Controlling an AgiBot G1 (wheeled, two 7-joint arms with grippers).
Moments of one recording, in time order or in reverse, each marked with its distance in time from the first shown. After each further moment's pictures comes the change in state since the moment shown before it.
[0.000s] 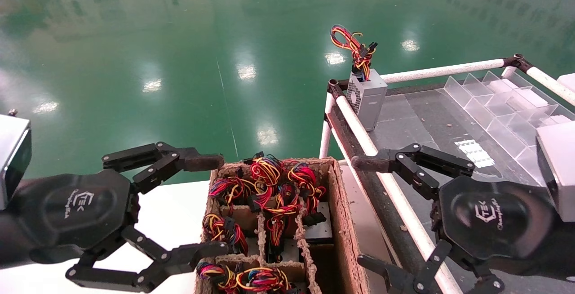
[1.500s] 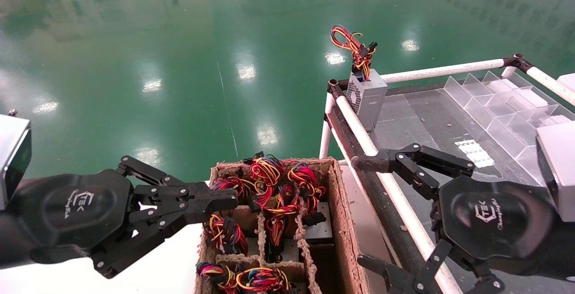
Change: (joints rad) left arm 0.000 0.000 0.000 0.000 0.000 0.000 0.000; right arm -0.001 0.000 -0.001 0.000 -0.003 0.002 0.000
